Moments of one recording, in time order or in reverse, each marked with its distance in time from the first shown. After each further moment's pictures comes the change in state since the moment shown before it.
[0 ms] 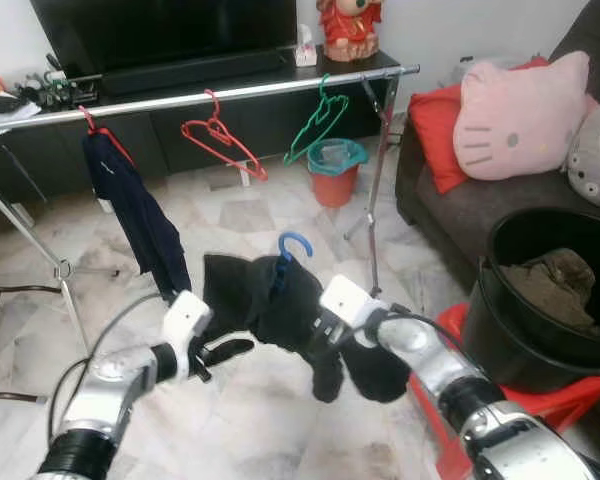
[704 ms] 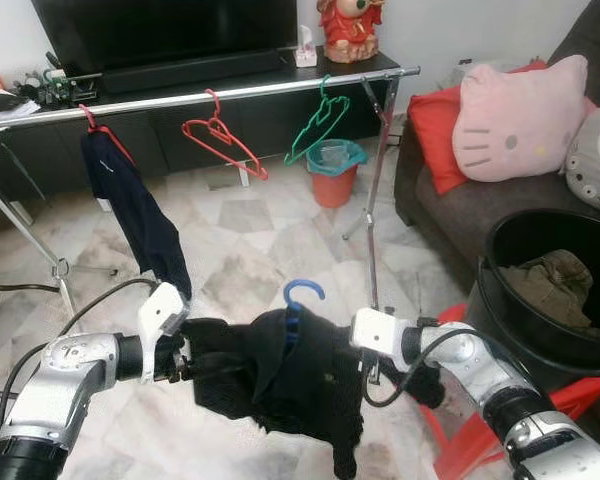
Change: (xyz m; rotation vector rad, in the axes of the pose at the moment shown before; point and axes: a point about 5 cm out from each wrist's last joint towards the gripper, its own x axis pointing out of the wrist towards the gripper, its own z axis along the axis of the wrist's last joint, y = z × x) left arm -0.030 -0.020 0.026 0.053 0.008 -0.342; right arm -0.032 0.005 -0.014 -0.118 -0.103 0.365
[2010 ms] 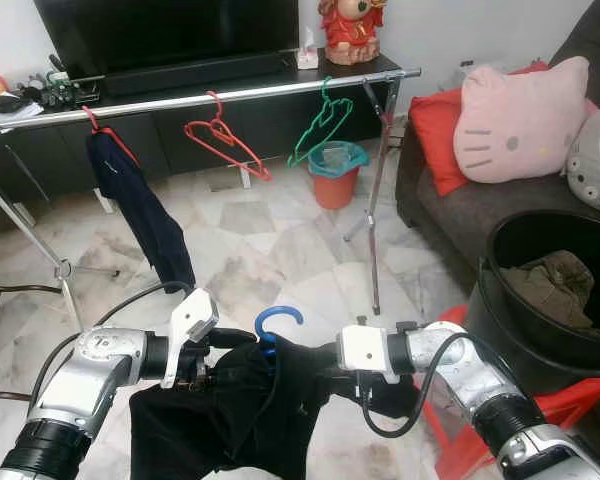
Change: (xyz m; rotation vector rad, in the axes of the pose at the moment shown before) left arm 0.025 -0.002 -0.001 -0.001 0.030 -0.134; right arm 0.008 0.013 0.025 -0.073 -0.131 0.173
